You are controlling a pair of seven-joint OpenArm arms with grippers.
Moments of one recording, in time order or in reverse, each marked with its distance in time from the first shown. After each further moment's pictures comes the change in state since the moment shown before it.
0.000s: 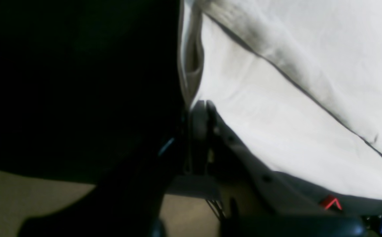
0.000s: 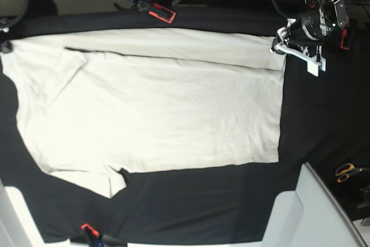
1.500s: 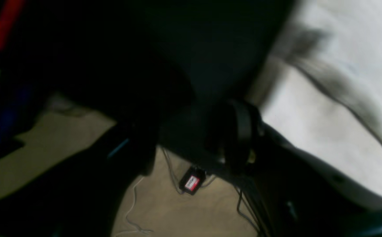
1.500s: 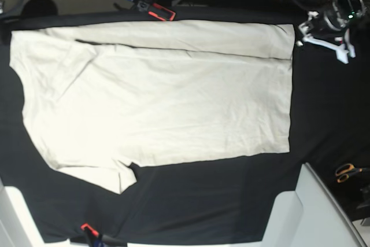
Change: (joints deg) left arm 0.1 0.2 -13.3 0.0 10.1 0.1 0.1; right arm -0.4 -3.1 11.9 4.9 -0.4 -0.4 -1.1
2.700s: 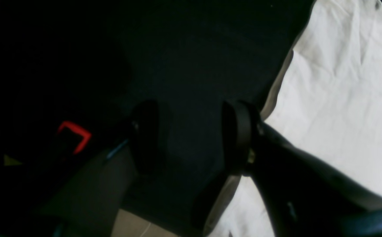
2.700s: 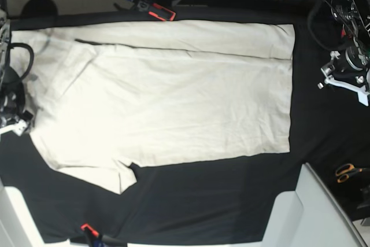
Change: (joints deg) left arm -11.2 -6.9 2.2 -0.6 0.2 -0.1 0.6; right arm 35.7 17.6 -60.9 -51.8 -23.8 18.0 41.9
